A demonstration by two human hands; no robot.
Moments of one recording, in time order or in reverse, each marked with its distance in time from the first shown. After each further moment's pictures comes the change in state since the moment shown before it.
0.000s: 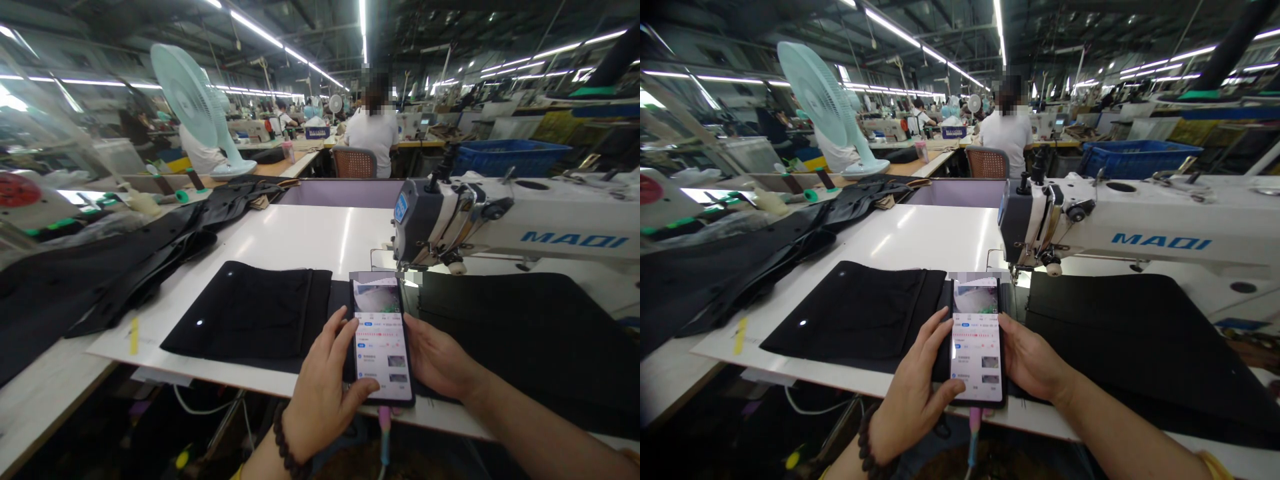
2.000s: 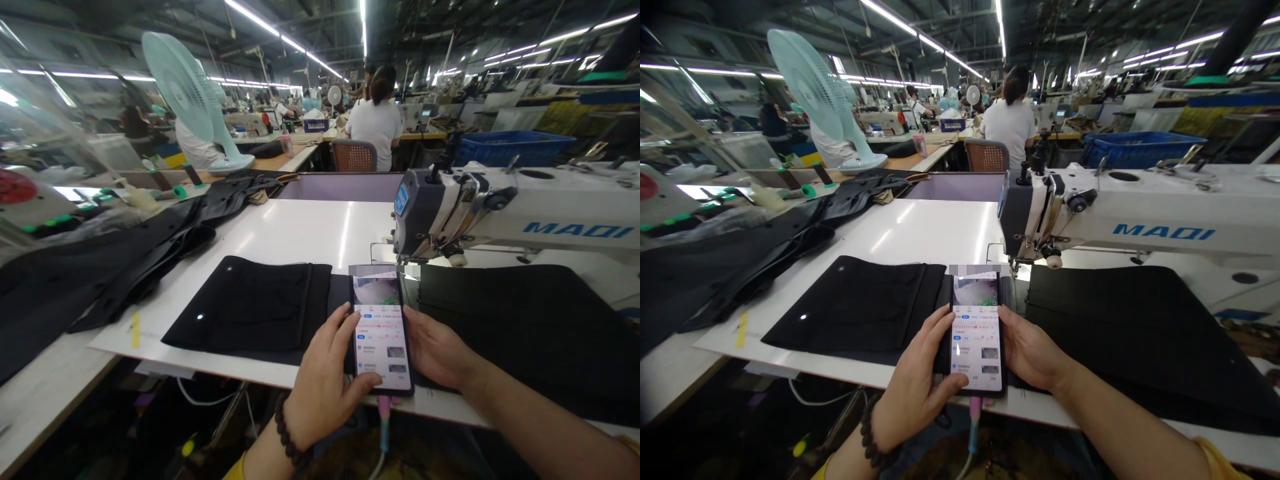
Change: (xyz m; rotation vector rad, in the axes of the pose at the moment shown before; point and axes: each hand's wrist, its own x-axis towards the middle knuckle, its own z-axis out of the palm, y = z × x) left_hand 0.001 0.001 0.000 0.022 -0.010 0.030; right_hand 0.001 0.002 -0.004 0.008 0.017 -0.009
